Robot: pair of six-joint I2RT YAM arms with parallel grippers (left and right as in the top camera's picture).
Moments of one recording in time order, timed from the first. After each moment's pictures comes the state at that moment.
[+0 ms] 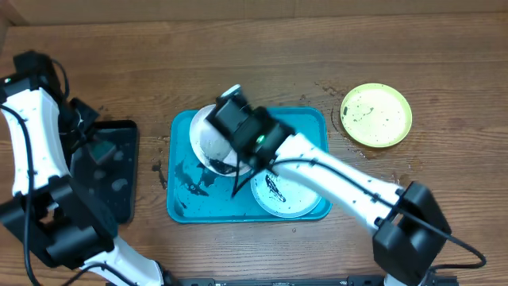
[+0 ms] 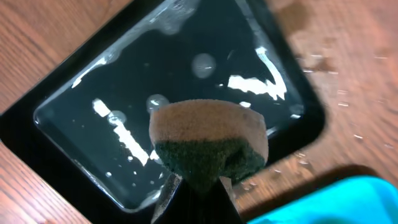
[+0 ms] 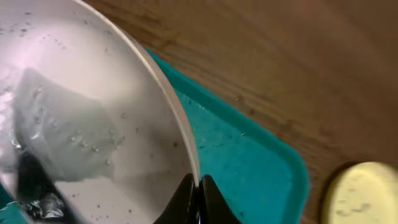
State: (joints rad) left arm 0.46 1.90 1.71 -1.28 -0.08 -0.55; right arm 0.91 1.90 1.59 -0.77 0.50 0.17
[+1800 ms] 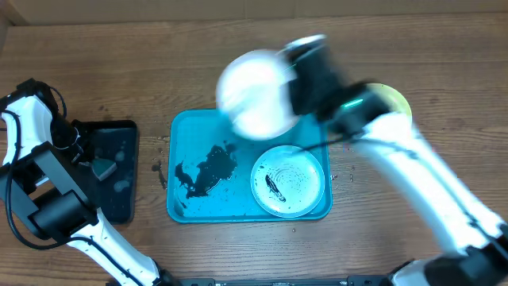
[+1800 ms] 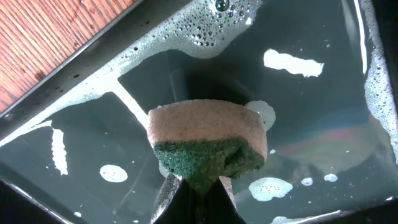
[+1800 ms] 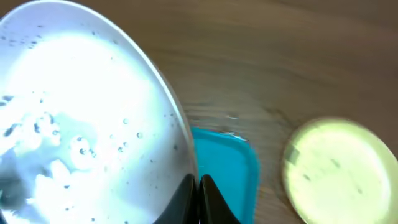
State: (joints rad) left arm 0.57 2.15 1.70 -1.21 -0.04 -0.49; right arm 0.53 1.64 1.65 -0.93 0.23 0.33
